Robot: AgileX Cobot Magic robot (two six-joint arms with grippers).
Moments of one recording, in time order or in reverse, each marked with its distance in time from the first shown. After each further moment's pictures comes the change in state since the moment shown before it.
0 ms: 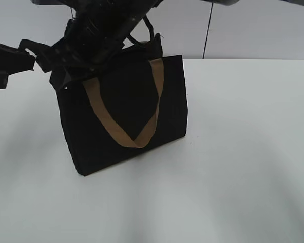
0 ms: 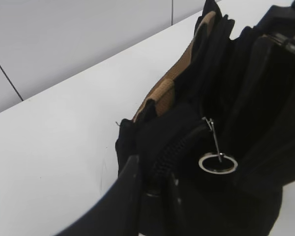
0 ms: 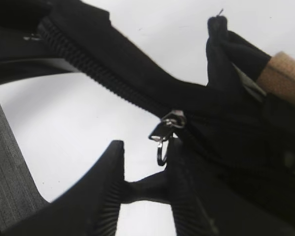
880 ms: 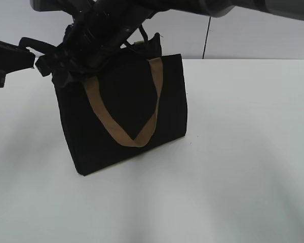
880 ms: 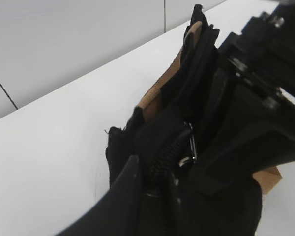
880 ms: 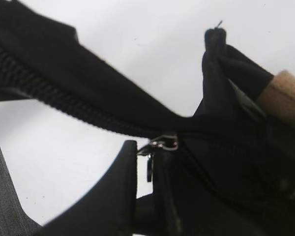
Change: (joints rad) left arm 0.000 -0.020 0.000 0.000 0.026 0.000; right arm -0.001 0.038 -0.001 0.021 -0.078 -0.054
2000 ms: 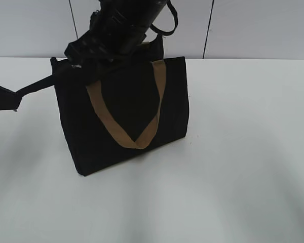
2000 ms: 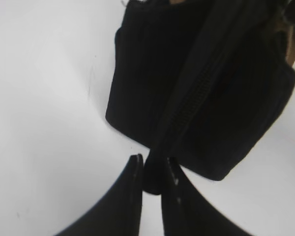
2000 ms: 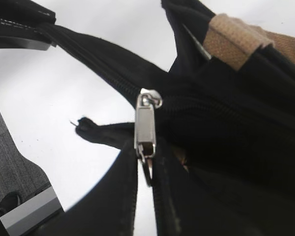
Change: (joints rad) left arm -0.002 0.000 0.000 0.581 0.025 -0.607; right arm -0.060 -0.080 0.000 -0.087 0.210 0.028
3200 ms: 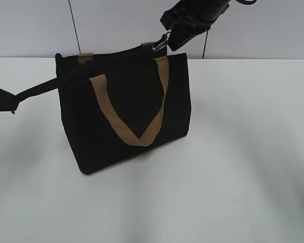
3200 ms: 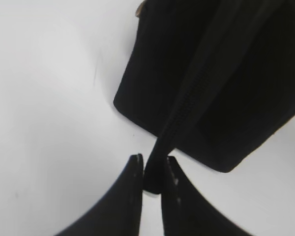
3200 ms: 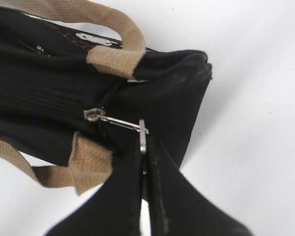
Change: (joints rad) left arm -0.002 -0.002 0.000 0.096 -0.001 -0.152; right arm -0.281 -0.039 0.000 -0.166 0.054 0.005
